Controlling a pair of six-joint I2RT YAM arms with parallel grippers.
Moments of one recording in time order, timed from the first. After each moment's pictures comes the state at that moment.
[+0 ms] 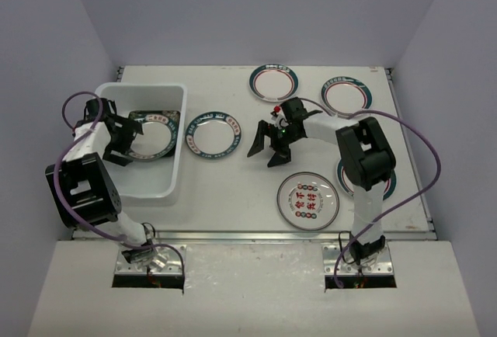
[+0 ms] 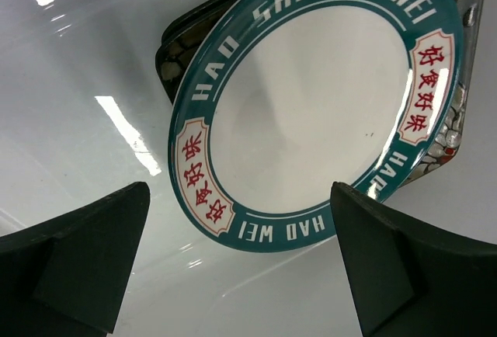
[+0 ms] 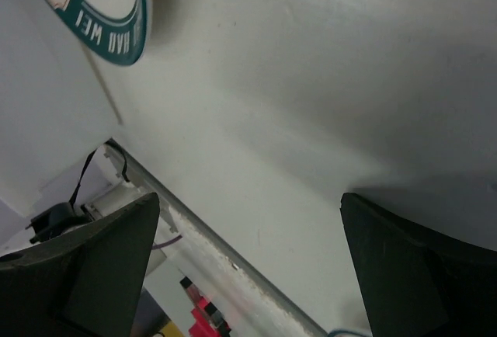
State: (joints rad) left arm 0.40 1.57 1.07 -0.63 0.00 -0.93; right arm 0.40 2.03 1.26 -0.38 -0.65 0.59
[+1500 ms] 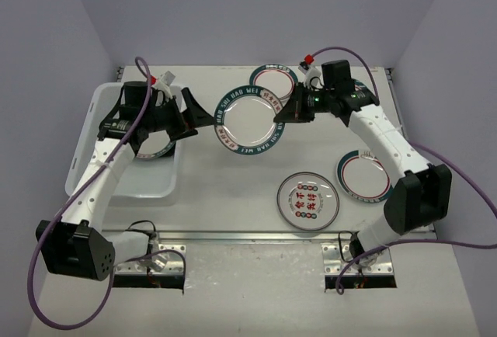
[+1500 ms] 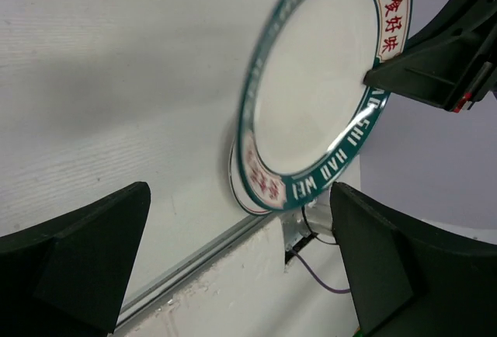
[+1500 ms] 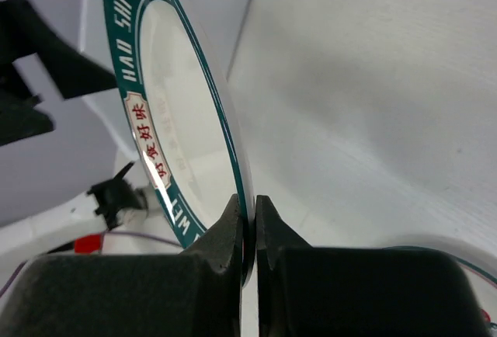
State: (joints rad) left arm -0.08 1.19 1.13 -0.57 0.64 -0.61; right arm 0.31 1.57 1.37 -0.53 -0.64 0.45
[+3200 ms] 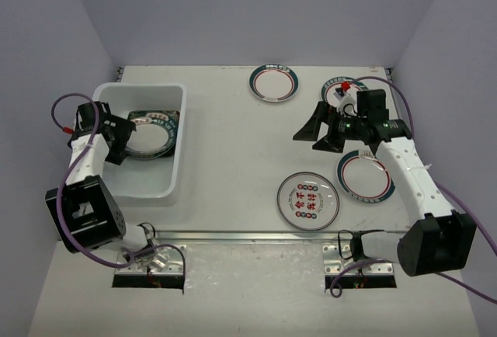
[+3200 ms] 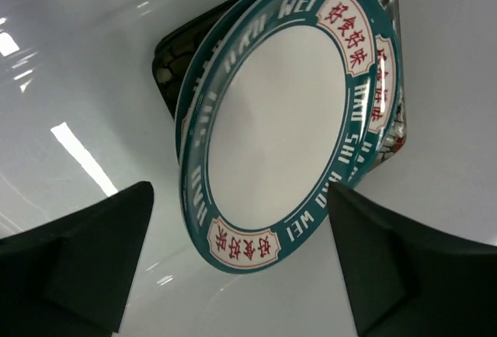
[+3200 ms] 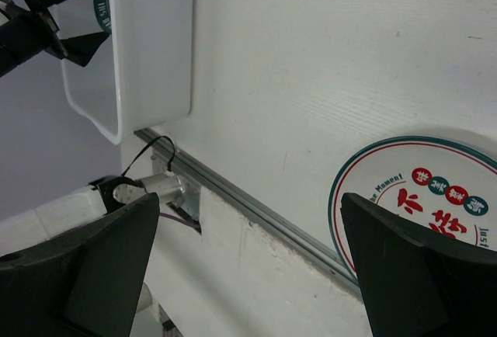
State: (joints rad) left arm 0.42 1.40 0.98 -0.54 0.00 -0.91; right arm 0.10 1.25 1.06 -0.64 -0.68 0.46
